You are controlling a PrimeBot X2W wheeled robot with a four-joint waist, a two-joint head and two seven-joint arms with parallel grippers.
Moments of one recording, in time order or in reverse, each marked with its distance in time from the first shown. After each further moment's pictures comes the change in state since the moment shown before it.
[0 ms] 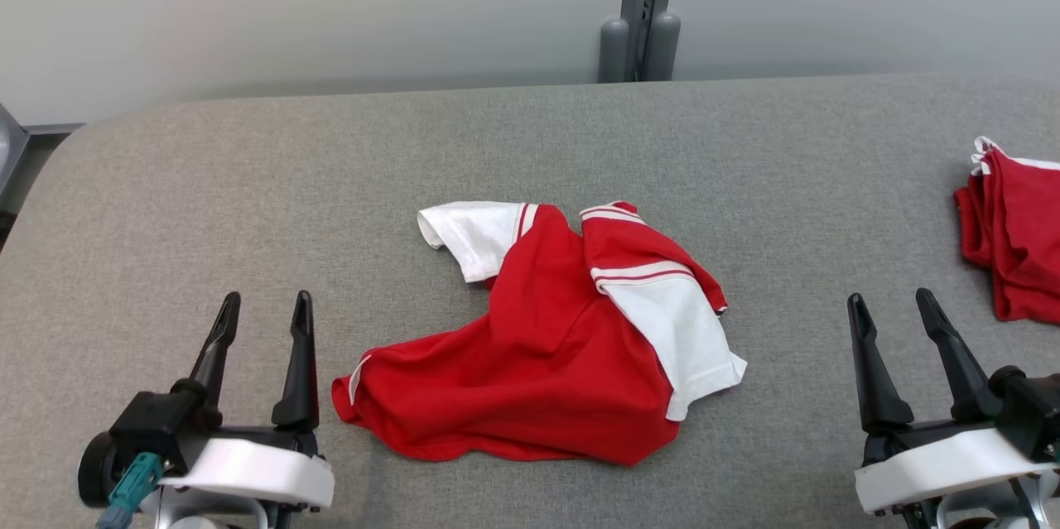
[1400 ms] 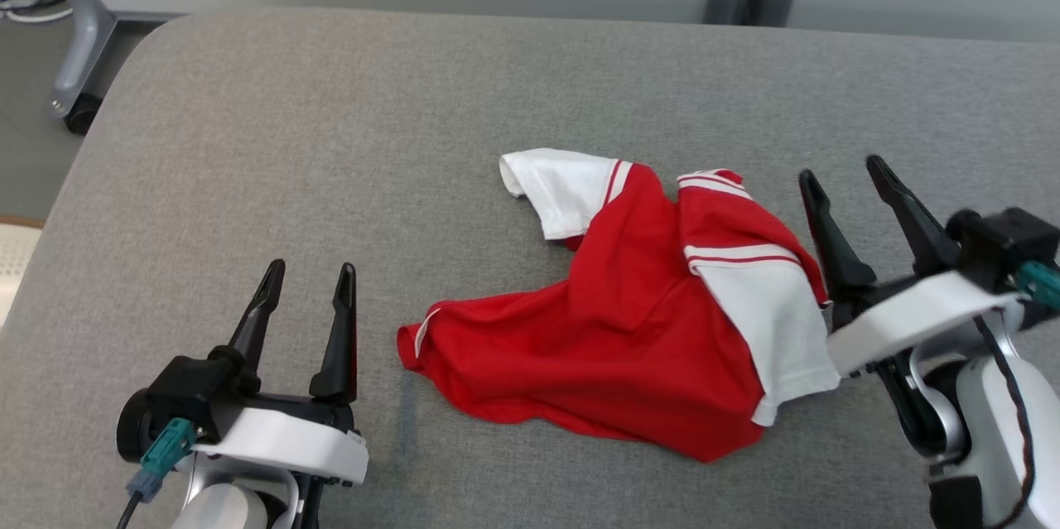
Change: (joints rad) left arm -0.058 -0.008 -0.050 -0.016 -0.004 -0.023 0.029; right arm -0.303 -0.119 0.147 0.150 0.092 0.000 0.077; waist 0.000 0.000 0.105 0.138
